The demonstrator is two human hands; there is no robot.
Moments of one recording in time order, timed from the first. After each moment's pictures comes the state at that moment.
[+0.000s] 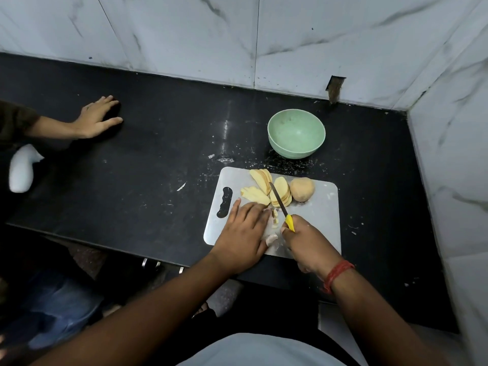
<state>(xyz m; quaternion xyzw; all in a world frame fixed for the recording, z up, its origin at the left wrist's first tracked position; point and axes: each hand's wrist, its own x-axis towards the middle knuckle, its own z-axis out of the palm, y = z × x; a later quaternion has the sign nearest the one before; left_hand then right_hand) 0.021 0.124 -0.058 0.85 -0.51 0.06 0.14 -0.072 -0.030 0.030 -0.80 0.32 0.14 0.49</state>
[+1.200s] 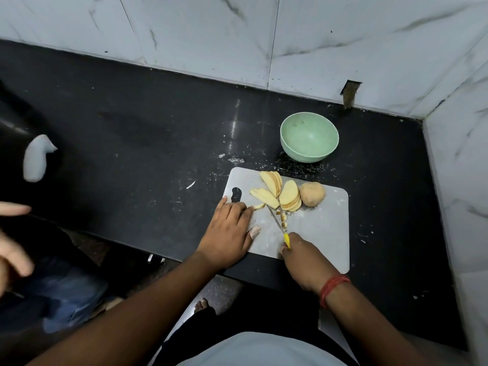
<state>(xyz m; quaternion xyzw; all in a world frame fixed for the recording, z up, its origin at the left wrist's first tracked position) 0.044 0.160 -0.063 0.88 -0.44 0.10 0.14 -0.074 -0.008 0.028 -0.87 0.26 0.23 0.33</state>
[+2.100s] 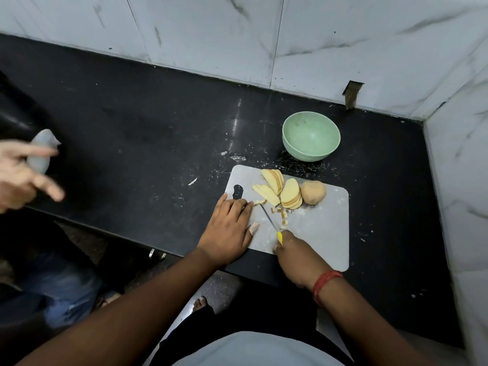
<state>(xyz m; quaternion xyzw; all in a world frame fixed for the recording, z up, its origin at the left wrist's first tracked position) 0.044 0.161 -0.065 0.88 -0.44 0.12 0.13 -0.070 0.002 0.023 -0.89 0.22 0.24 0.31</state>
